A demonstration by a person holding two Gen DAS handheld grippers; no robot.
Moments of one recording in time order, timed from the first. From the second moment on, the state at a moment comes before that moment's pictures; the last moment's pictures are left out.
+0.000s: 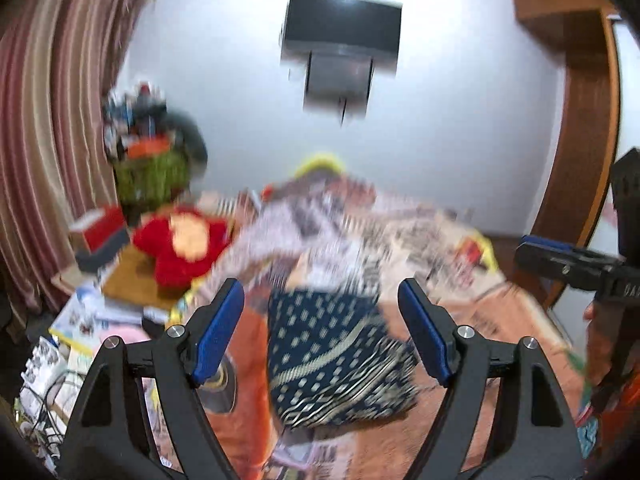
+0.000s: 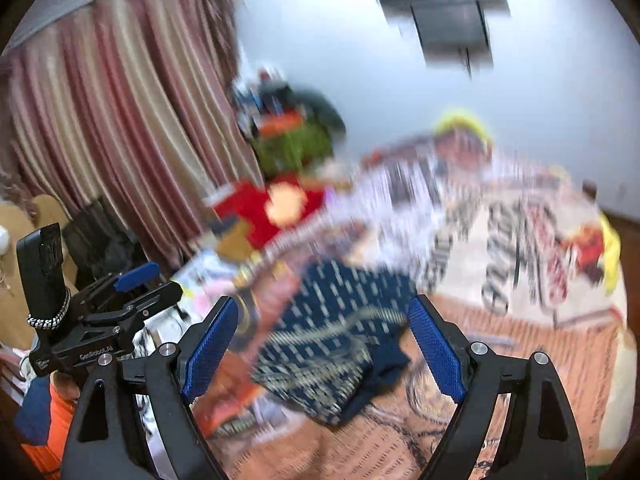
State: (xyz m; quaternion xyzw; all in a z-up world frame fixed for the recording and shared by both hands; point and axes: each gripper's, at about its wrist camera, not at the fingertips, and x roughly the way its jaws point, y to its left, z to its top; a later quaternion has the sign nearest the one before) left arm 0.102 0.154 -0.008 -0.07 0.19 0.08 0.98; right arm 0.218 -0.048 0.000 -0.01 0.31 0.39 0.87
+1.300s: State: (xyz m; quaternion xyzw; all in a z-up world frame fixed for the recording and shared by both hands) left arm 0.007 0.096 0.009 -0.05 0.08 0.14 0.99; right arm 0.050 -0.091 0.047 0.00 0.10 0.34 0.93
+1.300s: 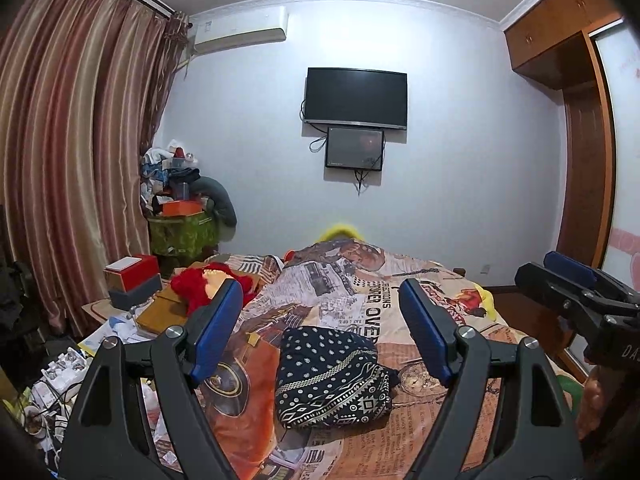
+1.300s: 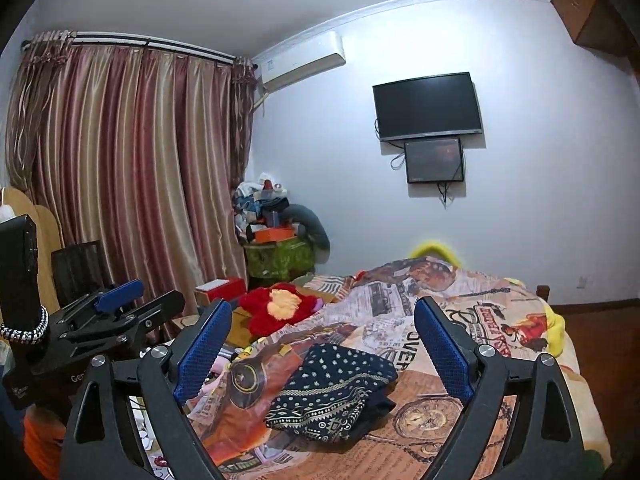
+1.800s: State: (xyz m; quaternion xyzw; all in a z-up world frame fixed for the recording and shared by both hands) left arm 0.009 0.102 0.007 -0.06 0.09 0.14 0.98; right arm 0.054 -0.090 0.043 0.00 0.11 0.34 0.93
